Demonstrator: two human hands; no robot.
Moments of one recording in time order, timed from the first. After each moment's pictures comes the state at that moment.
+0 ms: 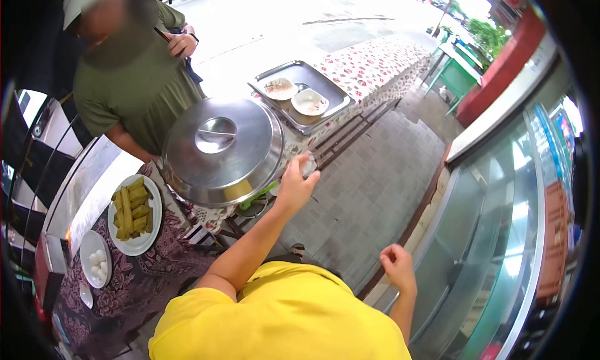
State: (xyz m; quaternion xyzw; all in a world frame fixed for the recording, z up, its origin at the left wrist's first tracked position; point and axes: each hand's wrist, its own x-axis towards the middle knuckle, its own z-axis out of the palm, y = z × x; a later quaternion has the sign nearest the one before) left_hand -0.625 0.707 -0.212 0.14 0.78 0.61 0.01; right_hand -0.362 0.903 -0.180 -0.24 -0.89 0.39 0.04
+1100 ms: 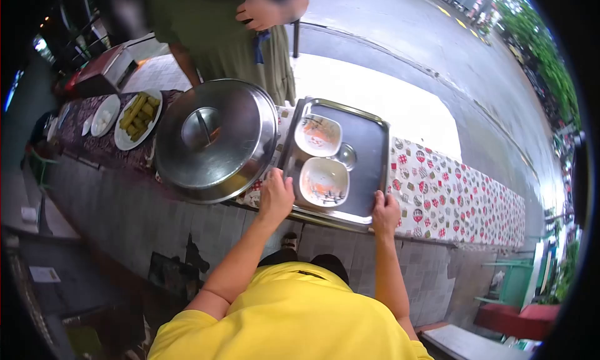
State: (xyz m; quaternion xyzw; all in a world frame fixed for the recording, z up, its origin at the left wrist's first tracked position) left_hand -0.818 0.846 -0.234 -0.31 0.85 0.35 -0.23; right_hand -0.954 1.081 -0.234 0.06 -0.91 0.41 0.01
